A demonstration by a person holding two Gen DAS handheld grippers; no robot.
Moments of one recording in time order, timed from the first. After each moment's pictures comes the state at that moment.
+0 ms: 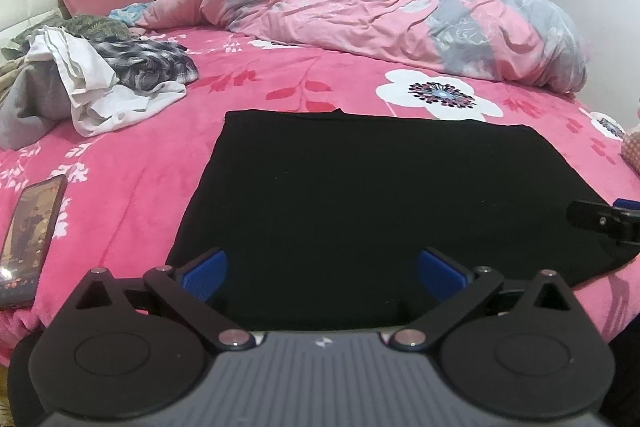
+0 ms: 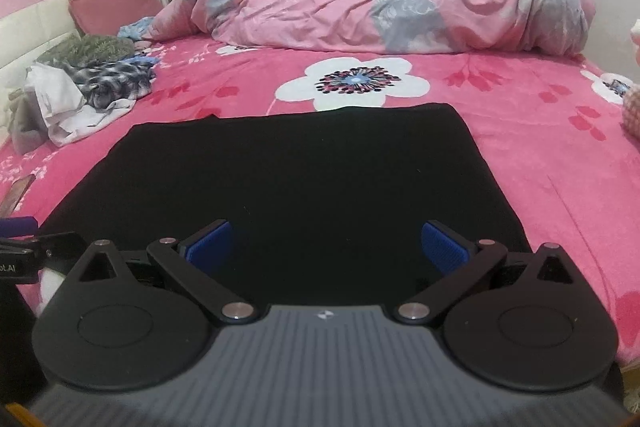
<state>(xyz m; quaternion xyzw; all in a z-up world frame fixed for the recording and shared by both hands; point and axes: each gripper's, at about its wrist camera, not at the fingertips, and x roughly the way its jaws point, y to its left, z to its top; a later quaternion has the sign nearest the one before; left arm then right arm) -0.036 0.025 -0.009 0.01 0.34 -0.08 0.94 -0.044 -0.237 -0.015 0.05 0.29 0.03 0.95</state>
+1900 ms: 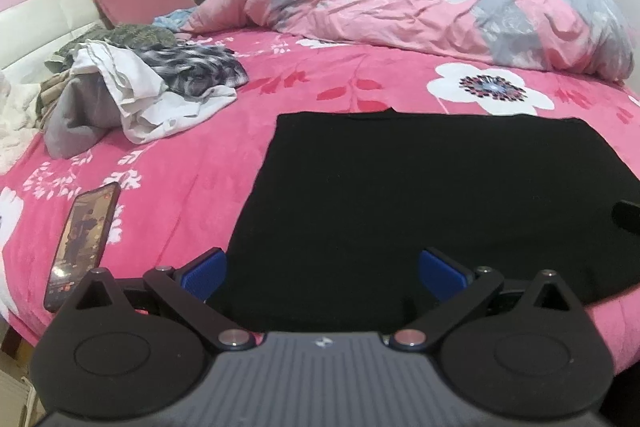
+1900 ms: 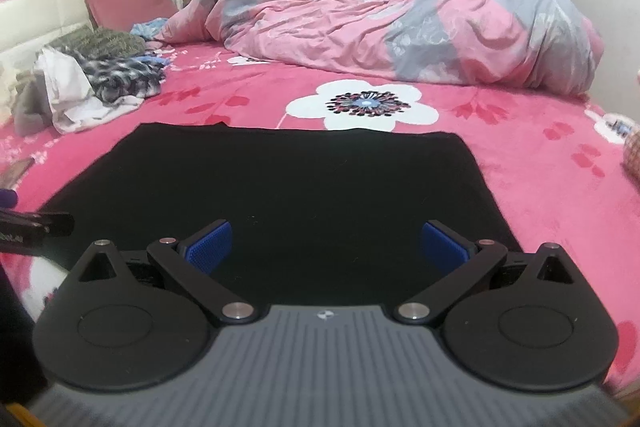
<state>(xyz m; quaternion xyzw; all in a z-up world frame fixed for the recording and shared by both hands) -0.029 0.019 -0.003 0.05 0.35 0.02 0.94 -0.048 -0.228 -0.016 0.01 0.26 0.05 0.96</state>
